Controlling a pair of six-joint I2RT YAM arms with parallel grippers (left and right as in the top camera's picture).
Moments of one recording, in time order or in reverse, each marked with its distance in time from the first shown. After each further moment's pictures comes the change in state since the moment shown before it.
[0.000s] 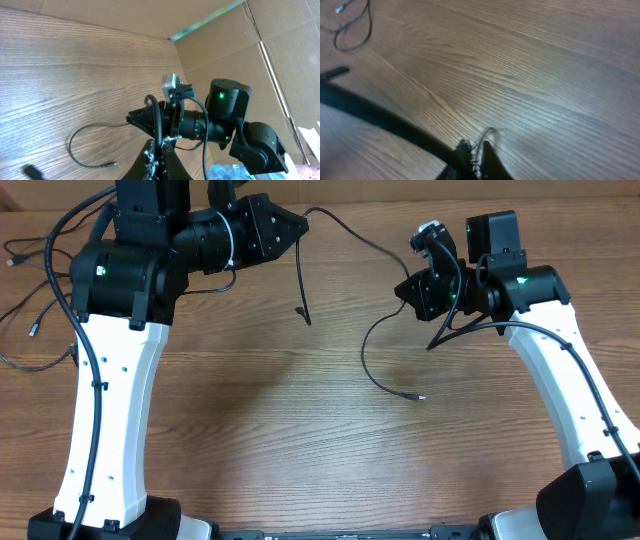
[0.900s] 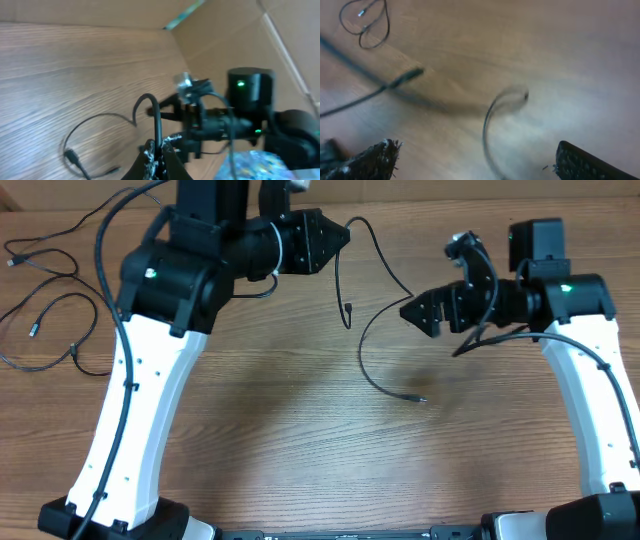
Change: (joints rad) left arm -0.161 0.015 -0.003 0.048 -0.107 0.066; right arm -0.099 -0.092 0.001 -0.169 -0.106 -0.048
